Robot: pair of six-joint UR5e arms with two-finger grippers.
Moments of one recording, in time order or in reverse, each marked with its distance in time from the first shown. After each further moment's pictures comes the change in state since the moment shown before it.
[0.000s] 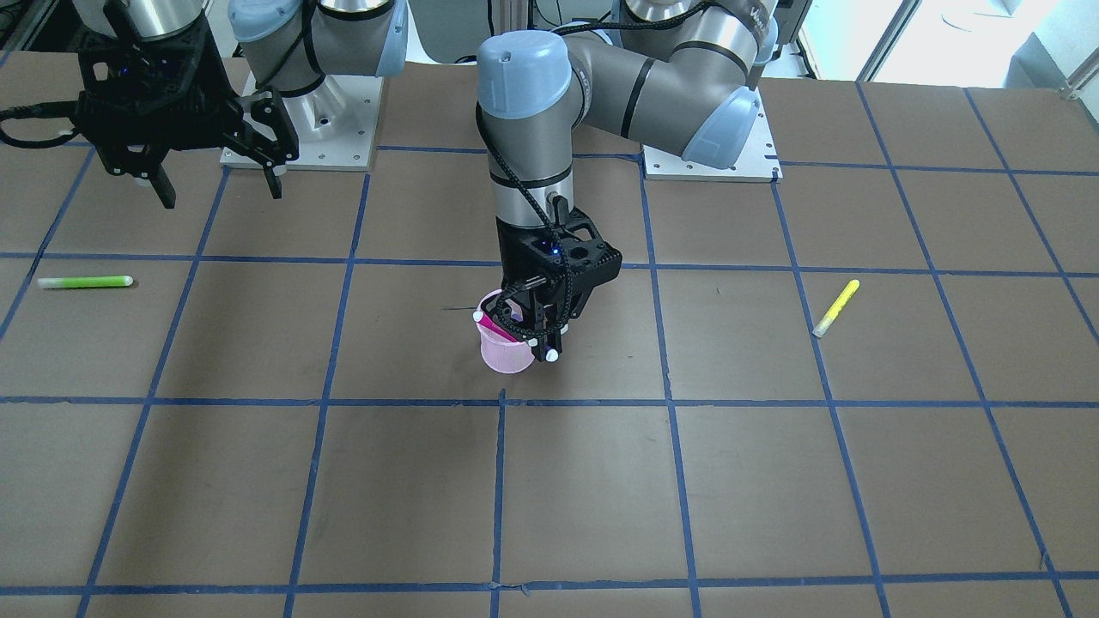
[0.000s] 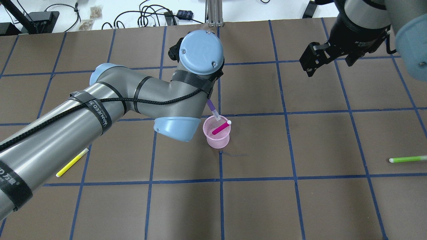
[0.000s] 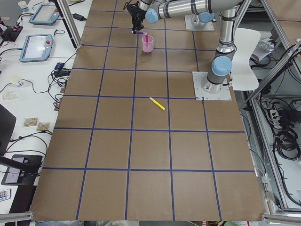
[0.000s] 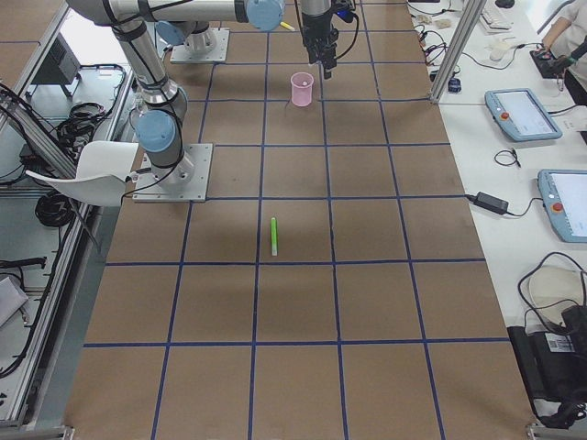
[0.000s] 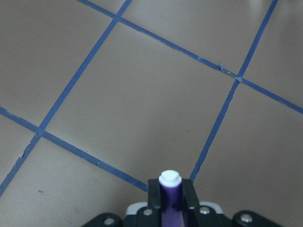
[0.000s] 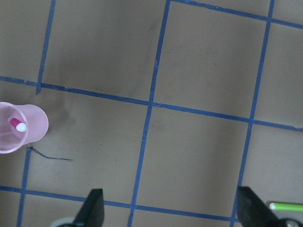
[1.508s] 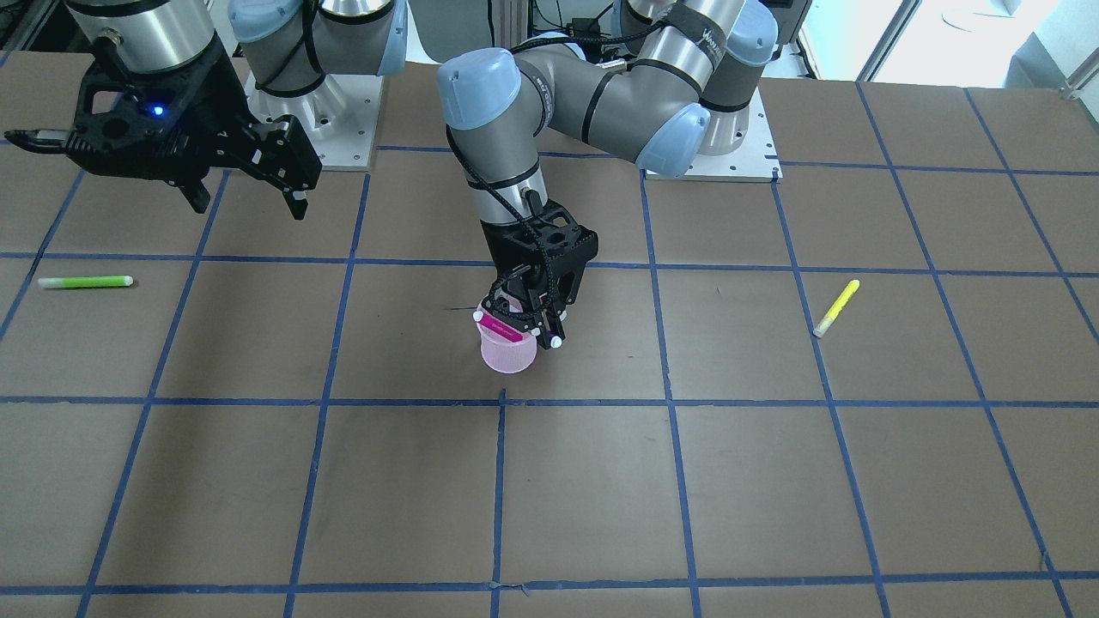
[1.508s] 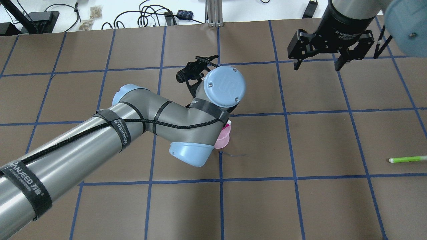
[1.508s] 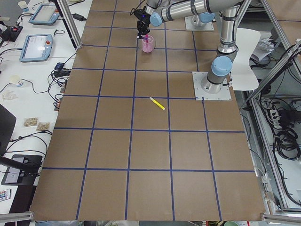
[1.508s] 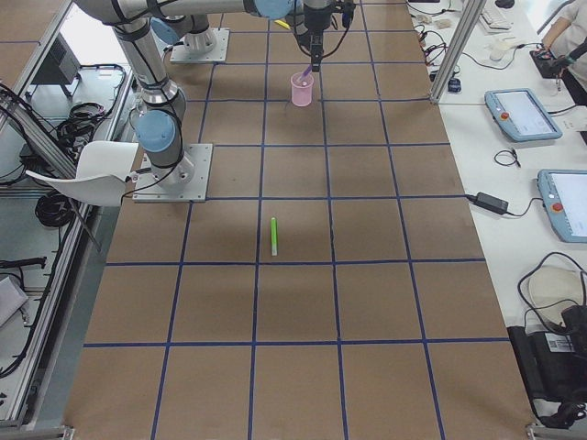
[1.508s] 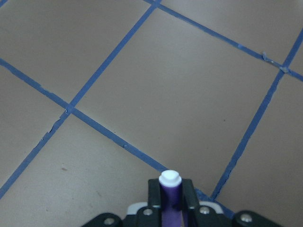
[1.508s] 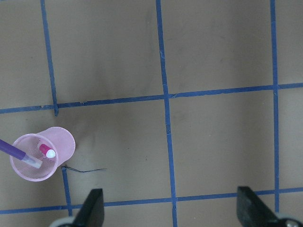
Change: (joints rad) left arm -0.080 -0.027 -0.076 0.042 0.173 -0.143; right arm 0.012 0.093 -0.094 0.079 0.054 0.238
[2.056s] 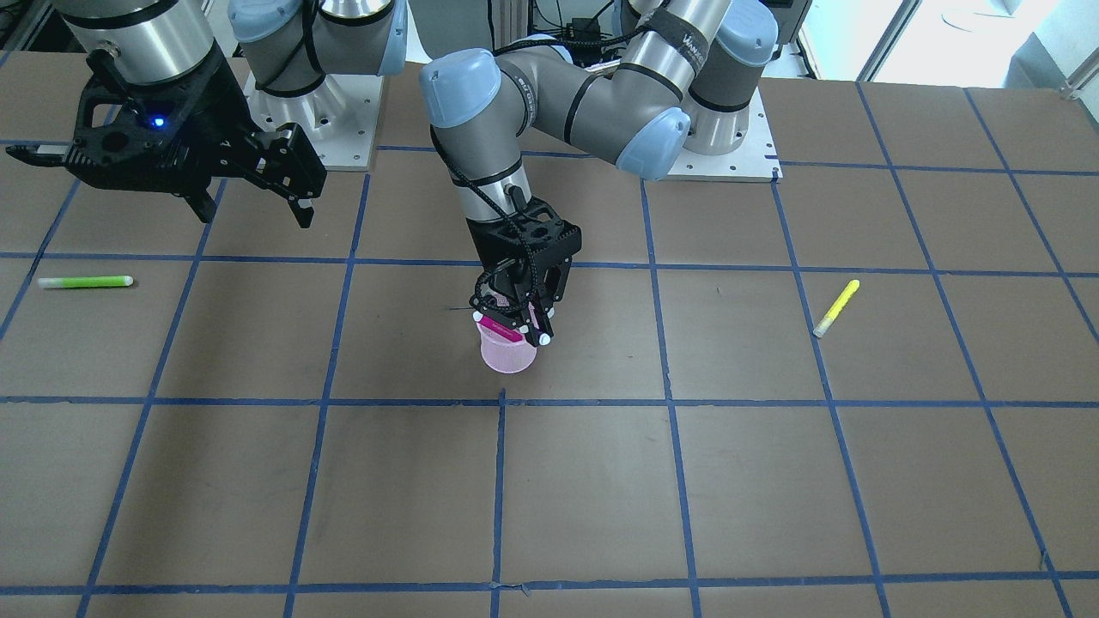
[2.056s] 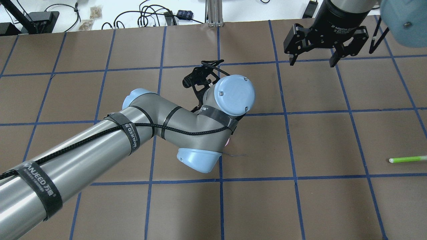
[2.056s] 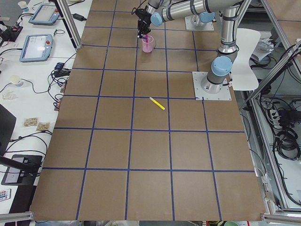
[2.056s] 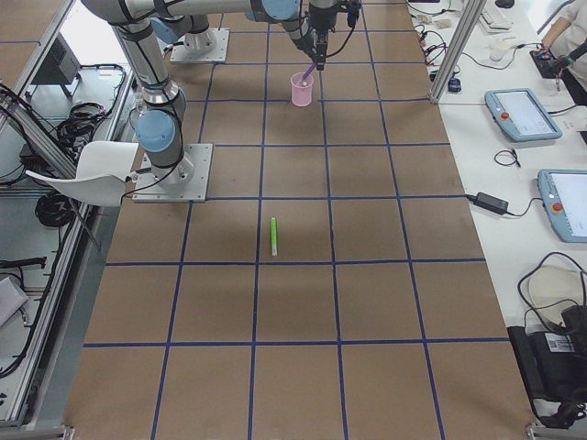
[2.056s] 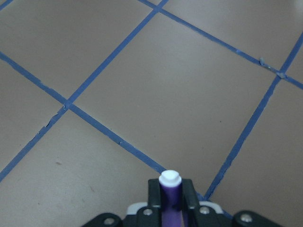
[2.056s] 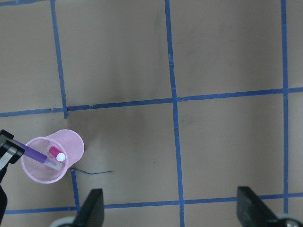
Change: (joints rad) left arm -0.036 -0.024 -0.003 0.016 0.029 -0.050; right arm 0.000 0.018 -0.019 0.004 0.021 0.000
